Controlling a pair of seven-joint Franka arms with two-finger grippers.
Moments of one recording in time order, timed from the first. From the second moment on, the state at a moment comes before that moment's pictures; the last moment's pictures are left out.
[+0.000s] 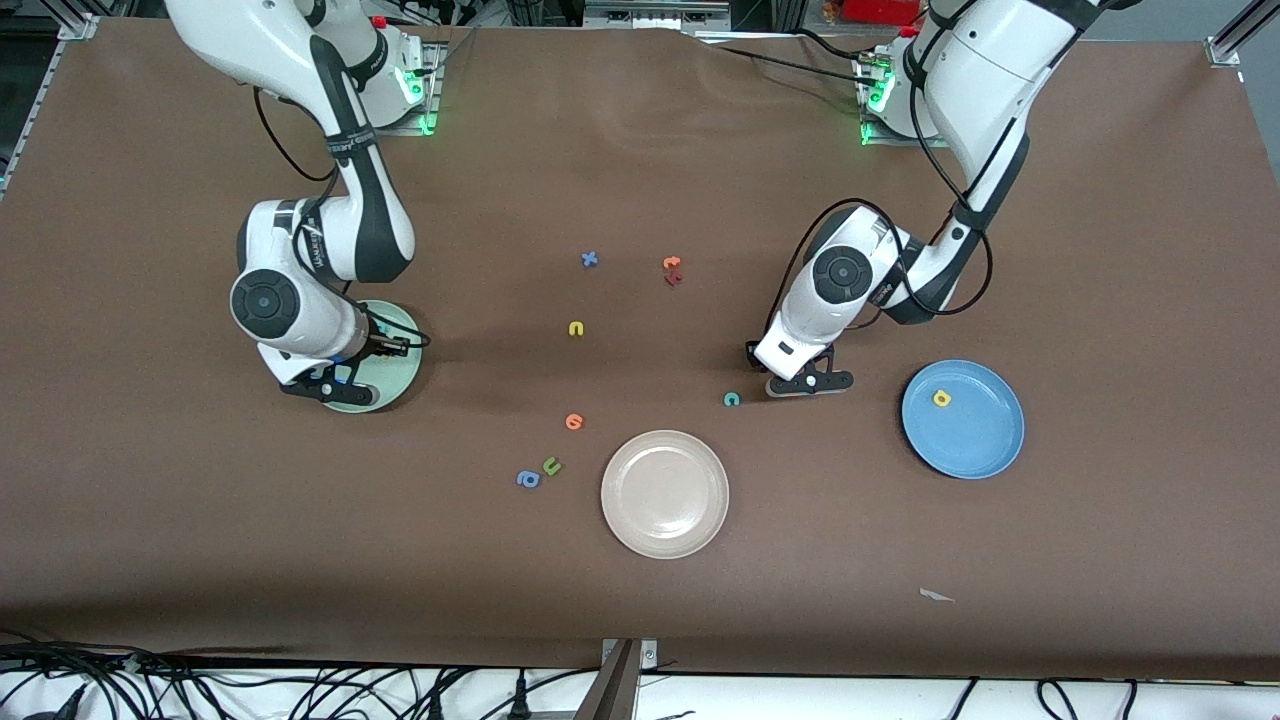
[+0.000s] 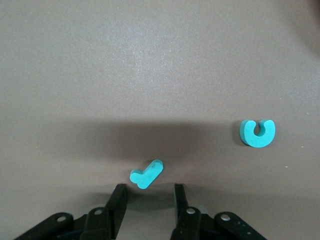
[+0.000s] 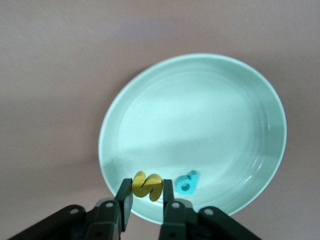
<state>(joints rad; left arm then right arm) -0.20 0.59 -0.28 -1.99 0.20 2.56 -0.72 0.66 0.46 -0.48 -1.98 0.22 2.15 0.21</state>
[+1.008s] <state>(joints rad) -0.20 0.59 -0.28 -1.99 0.23 2.56 -0.72 0.92 0.54 -0.35 -1.92 0.27 2.37 0.85</state>
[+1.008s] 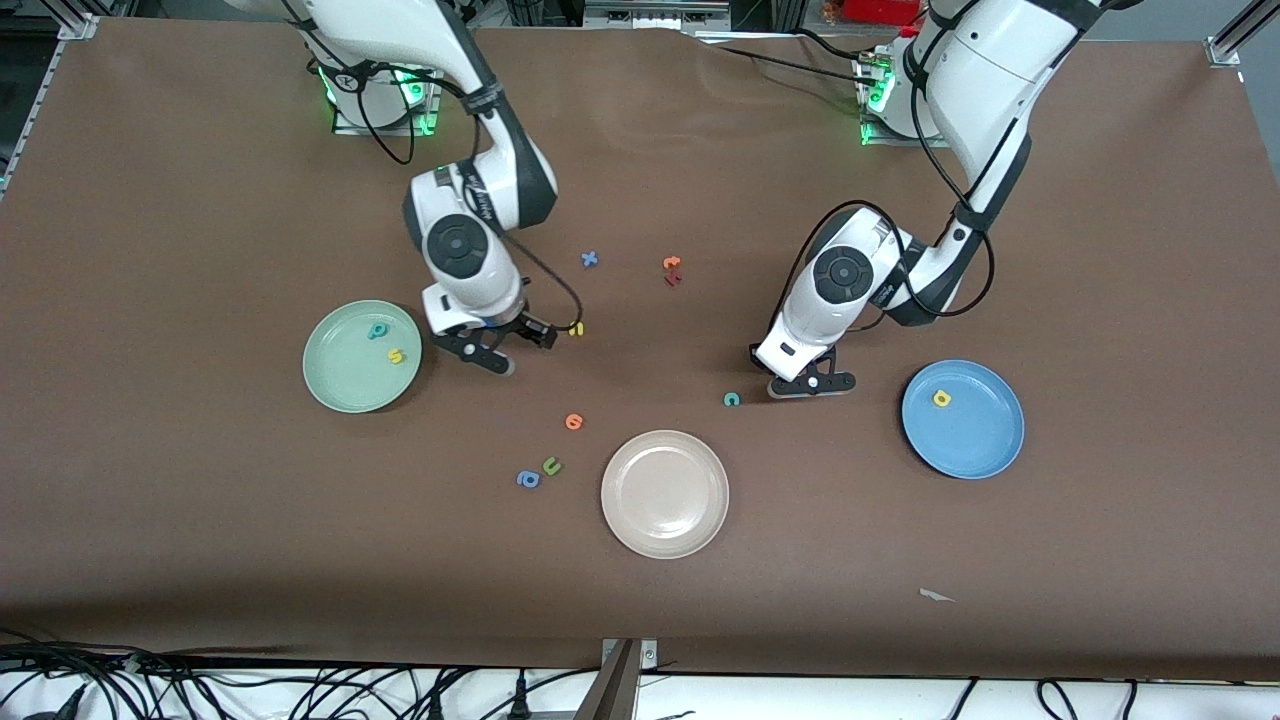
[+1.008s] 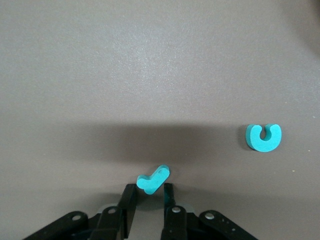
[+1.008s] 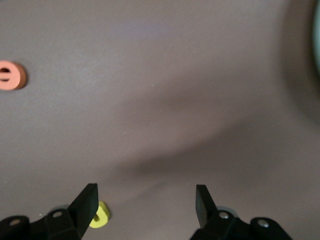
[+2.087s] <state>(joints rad) -0.20 0.59 -0.28 -1.99 0.23 2.56 -0.72 0.93 0.63 -0.26 -1.89 0.32 2.48 0.87</state>
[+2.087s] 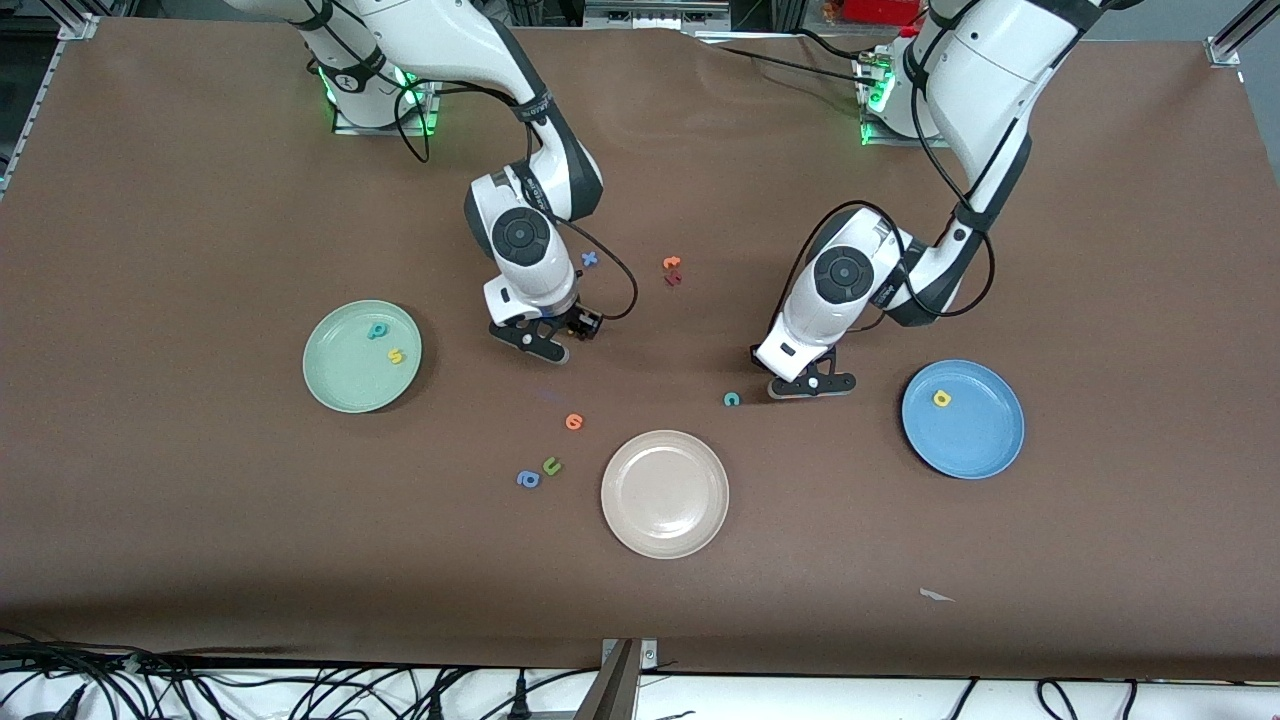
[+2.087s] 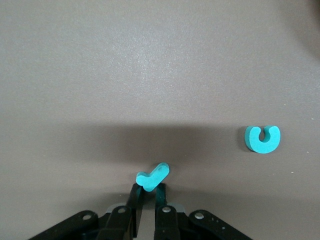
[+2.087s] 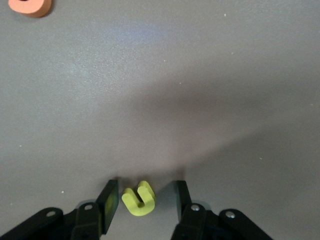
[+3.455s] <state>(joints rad) -0.20 0.61 -0.27 -1.96 0.23 2.57 -0.77 0.92 0.52 -0.52 -1.85 0.32 2.12 0.35</state>
